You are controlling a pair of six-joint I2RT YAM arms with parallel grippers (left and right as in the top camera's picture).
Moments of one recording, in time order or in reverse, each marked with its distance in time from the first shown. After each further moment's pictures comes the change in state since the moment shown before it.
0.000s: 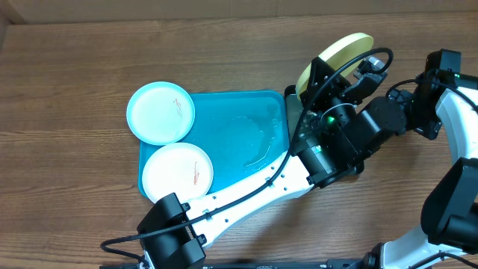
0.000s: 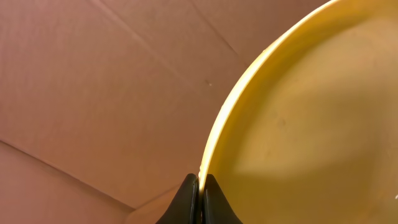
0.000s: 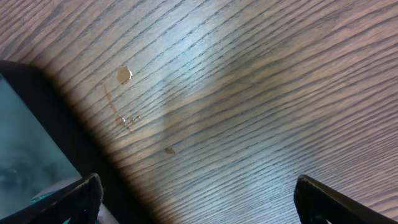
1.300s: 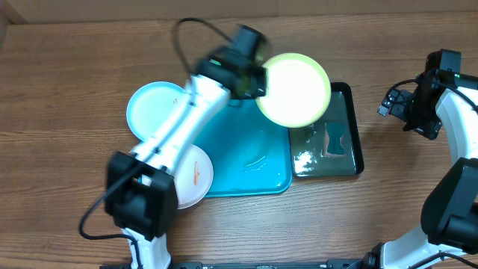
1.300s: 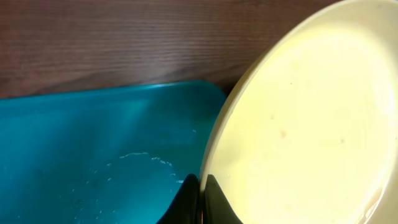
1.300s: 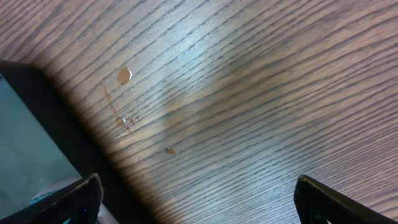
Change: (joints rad) left arm 0.670 0.047 0.010 -0.706 1.478 -0.904; right arm 0.000 0.000 0.000 0.000 0.000 0.000
